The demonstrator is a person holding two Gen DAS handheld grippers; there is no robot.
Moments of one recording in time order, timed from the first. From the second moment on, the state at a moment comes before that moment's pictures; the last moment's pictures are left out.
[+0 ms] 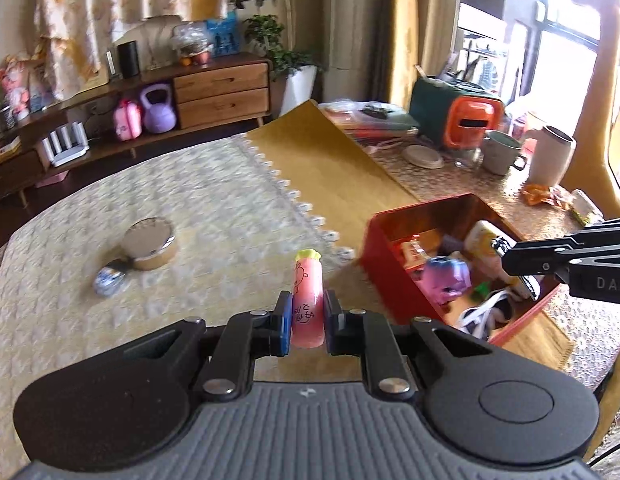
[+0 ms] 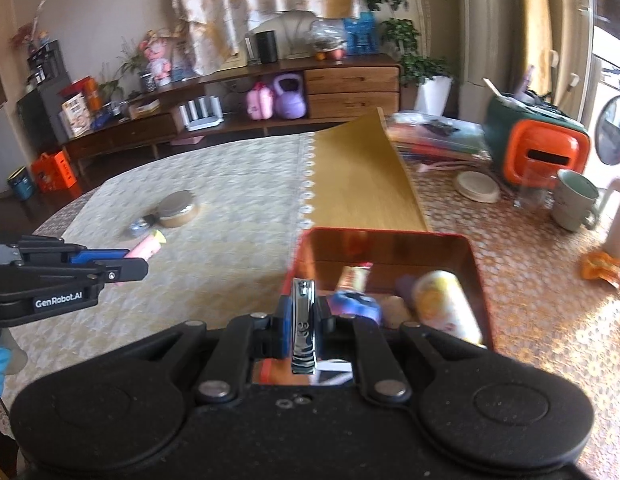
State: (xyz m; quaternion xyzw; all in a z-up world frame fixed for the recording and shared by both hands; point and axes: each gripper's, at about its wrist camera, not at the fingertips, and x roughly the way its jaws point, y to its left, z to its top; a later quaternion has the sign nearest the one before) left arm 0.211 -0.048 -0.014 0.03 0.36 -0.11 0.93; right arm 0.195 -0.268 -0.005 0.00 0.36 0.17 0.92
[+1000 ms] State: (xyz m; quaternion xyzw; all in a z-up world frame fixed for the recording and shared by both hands) left arm 0.318 -0.186 -0.041 0.08 0.40 -0.19 0.89; right arm 0.224 -0.323 -0.043 0.02 0.38 0.15 0.91
